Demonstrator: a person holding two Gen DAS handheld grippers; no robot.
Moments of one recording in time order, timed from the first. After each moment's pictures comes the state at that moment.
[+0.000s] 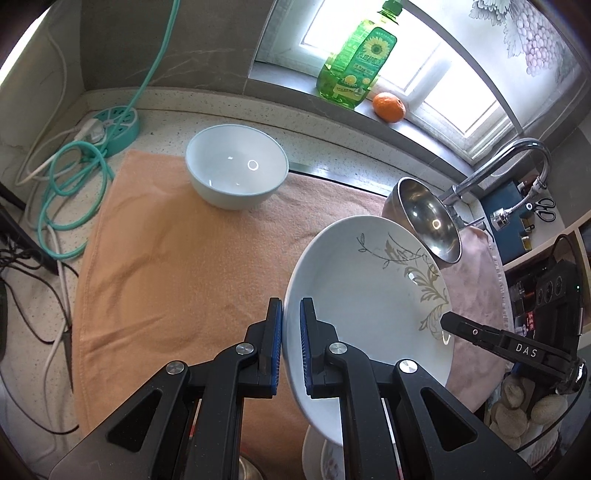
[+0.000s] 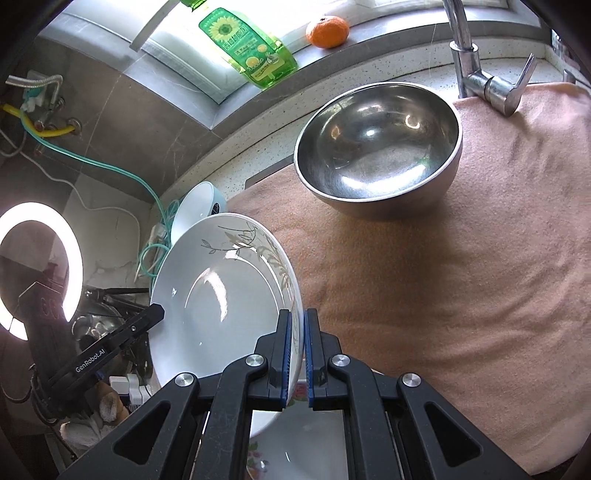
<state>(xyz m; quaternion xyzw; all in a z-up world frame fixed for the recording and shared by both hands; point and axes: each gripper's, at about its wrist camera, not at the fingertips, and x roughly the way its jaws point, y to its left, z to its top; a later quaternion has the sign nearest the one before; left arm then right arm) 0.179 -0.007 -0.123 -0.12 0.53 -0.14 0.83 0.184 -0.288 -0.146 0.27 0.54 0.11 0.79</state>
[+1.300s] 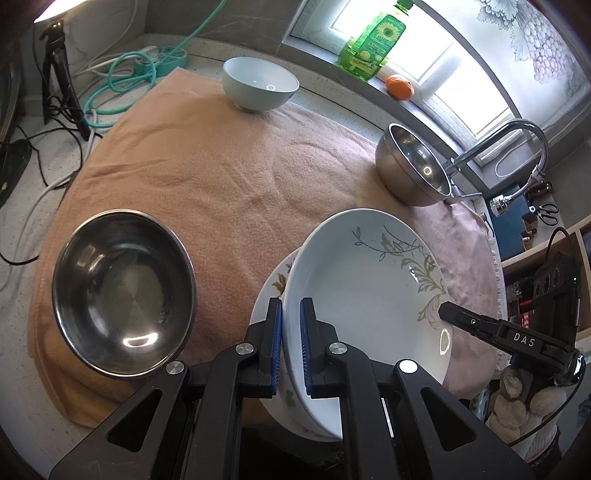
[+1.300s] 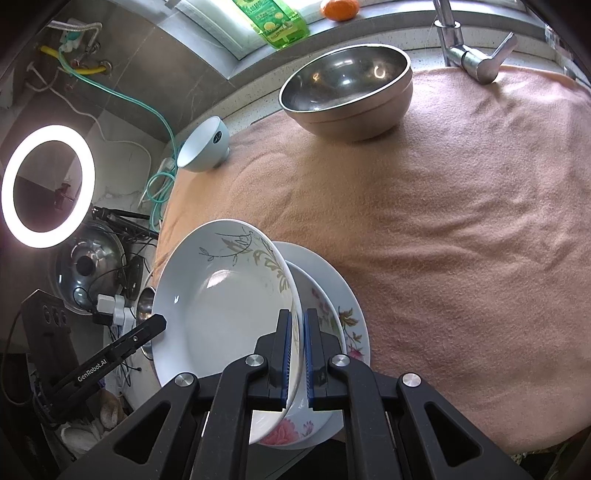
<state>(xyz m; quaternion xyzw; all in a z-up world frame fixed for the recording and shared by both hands) 0.059 -0.042 -0.145 -0.18 0.54 -0.08 0.82 0.109 -0.321 -0.158 0.21 0.58 0.17 0.77</state>
